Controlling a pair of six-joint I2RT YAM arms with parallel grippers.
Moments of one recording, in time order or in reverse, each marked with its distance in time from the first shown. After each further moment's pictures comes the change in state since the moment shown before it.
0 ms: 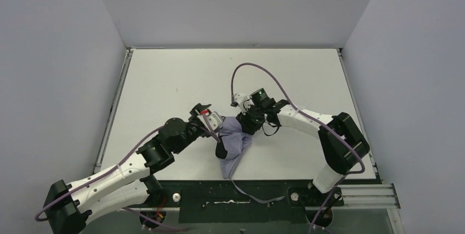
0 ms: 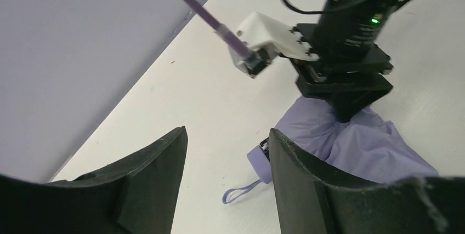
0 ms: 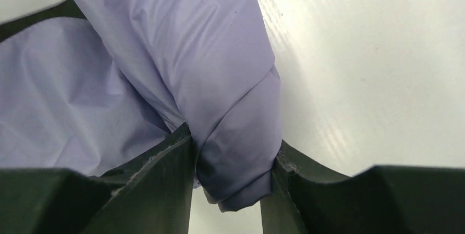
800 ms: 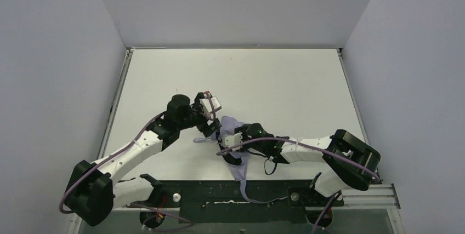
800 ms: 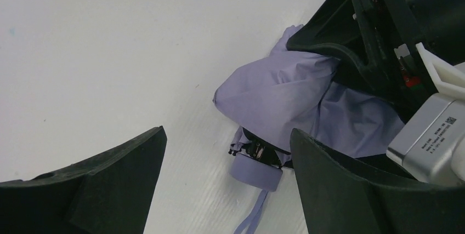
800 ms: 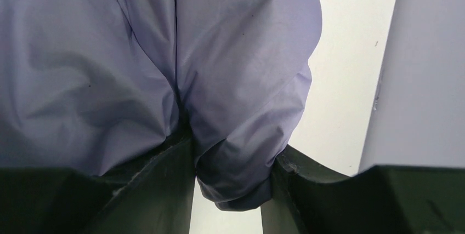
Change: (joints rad) left arm 0.351 0.227 0.086 -0.175 0.487 -0.147; right arm 0.322 -0.171 -0.456 0.642 0.462 -0.709
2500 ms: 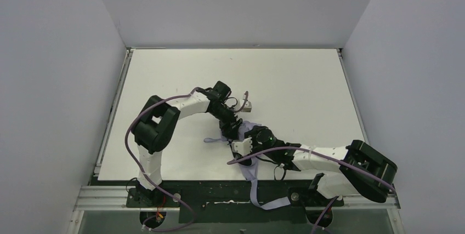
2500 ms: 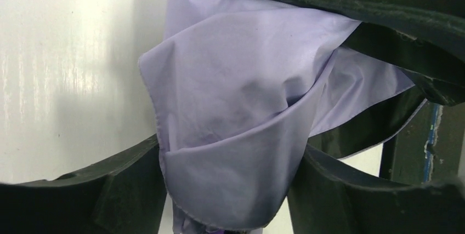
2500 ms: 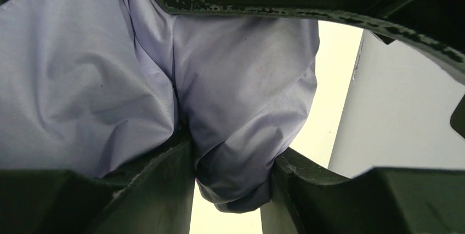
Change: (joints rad) left arm -0.046 0.866 0.650 -0.581 0.470 0.226; right arm 0.010 -0.170 -0.155 0.013 0.112 -0.106
